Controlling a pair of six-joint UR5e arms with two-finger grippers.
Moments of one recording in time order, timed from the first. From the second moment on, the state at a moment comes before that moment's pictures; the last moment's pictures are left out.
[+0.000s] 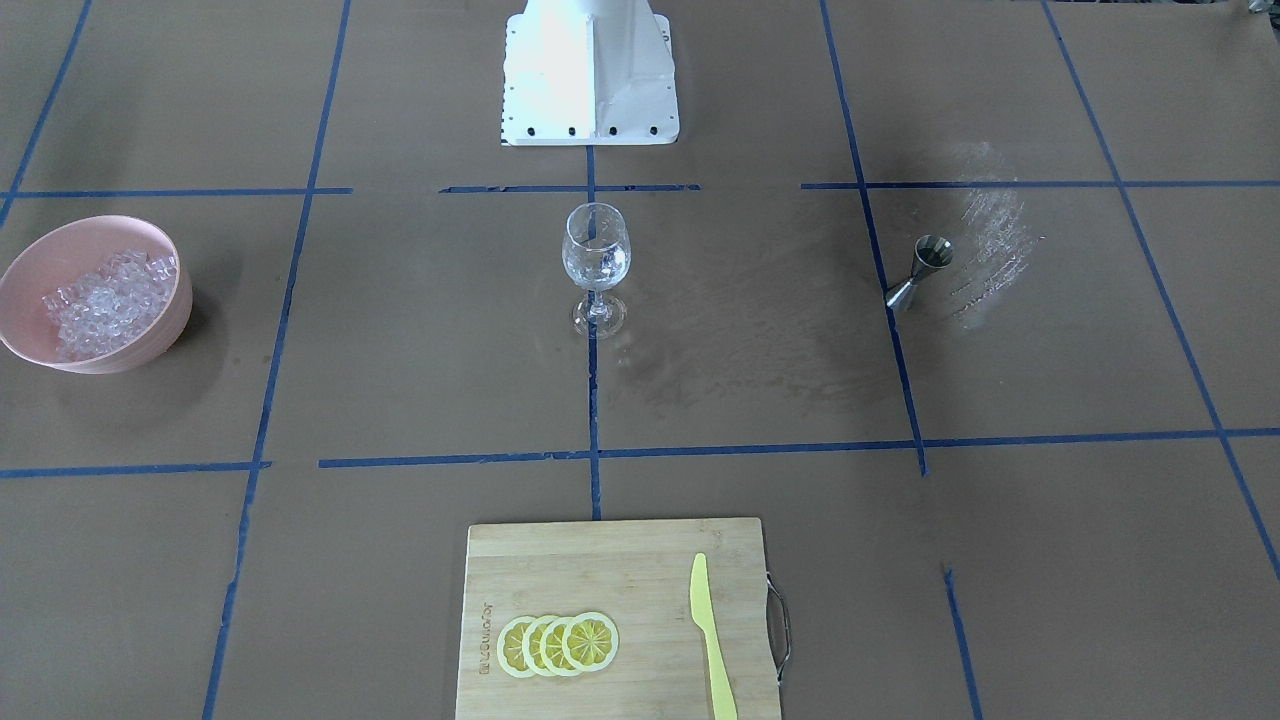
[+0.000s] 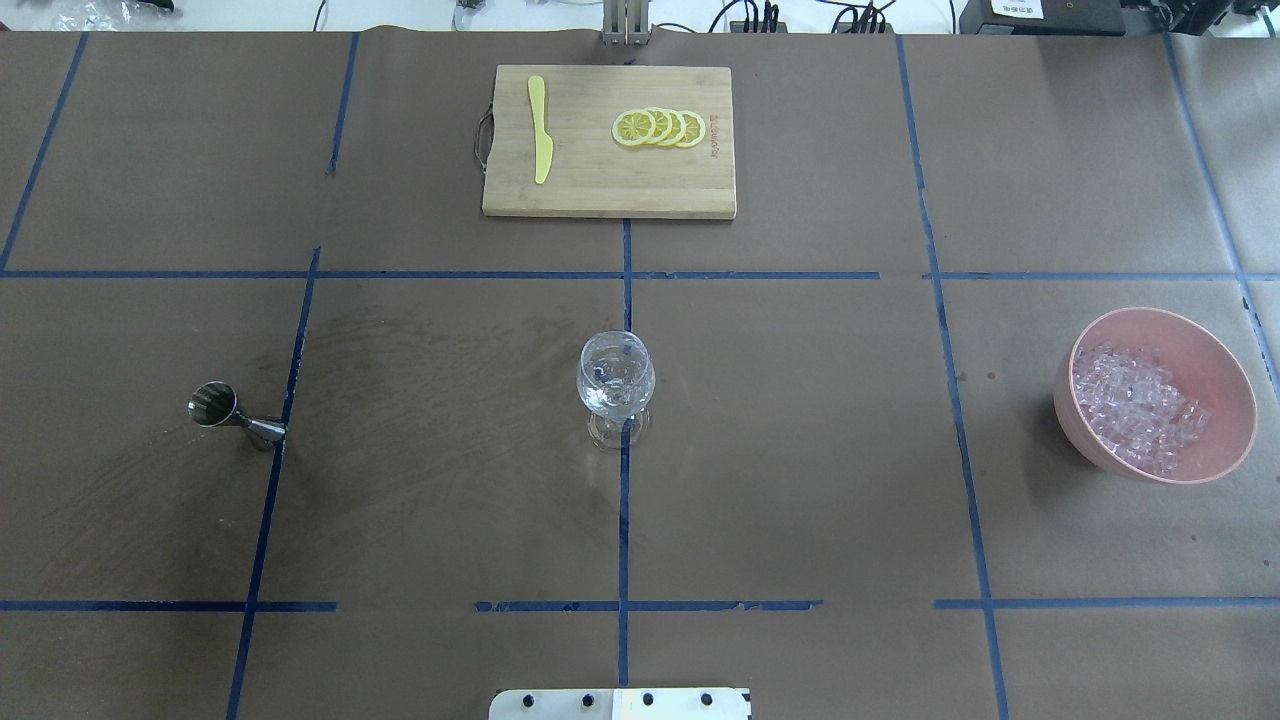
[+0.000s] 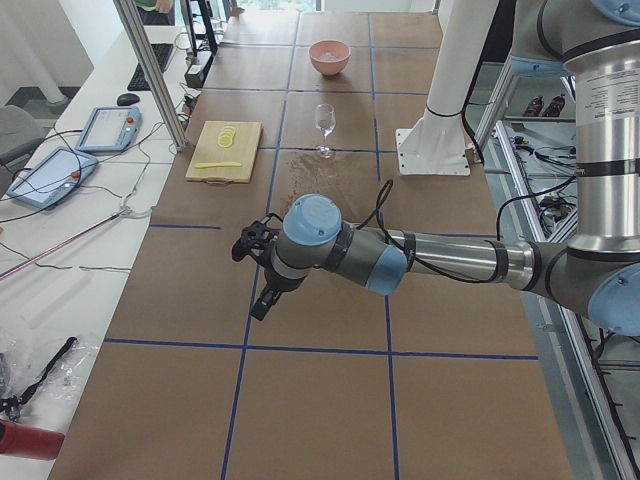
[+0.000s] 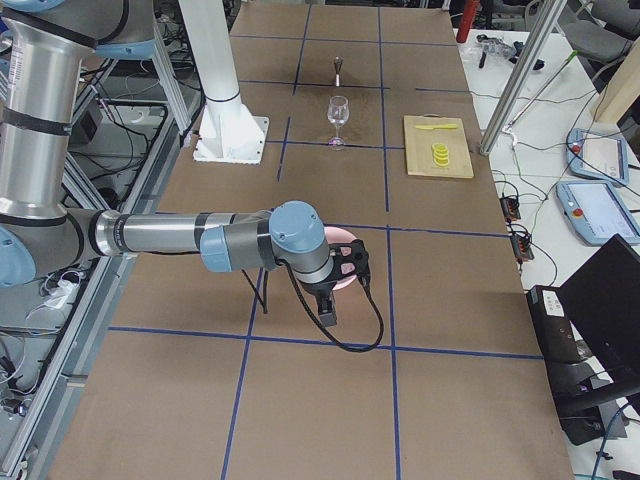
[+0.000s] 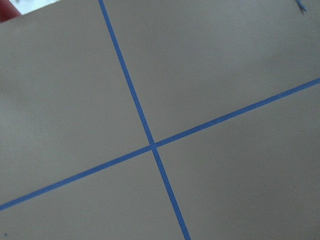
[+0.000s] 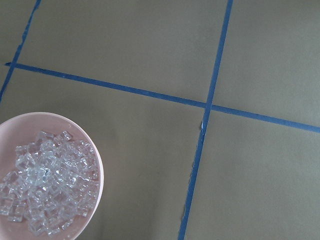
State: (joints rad) left arm -1.64 -1.43 -1.80 -2.03 -2.38 0.16; right arm 1.65 -1.83 1.91 -1.40 2.43 -0.10
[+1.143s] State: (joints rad) left arm -1.29 -1.41 -1.78 -2.84 -2.11 -0.49; right arm 1.65 -1.82 1.90 -1.31 2.42 -0.10
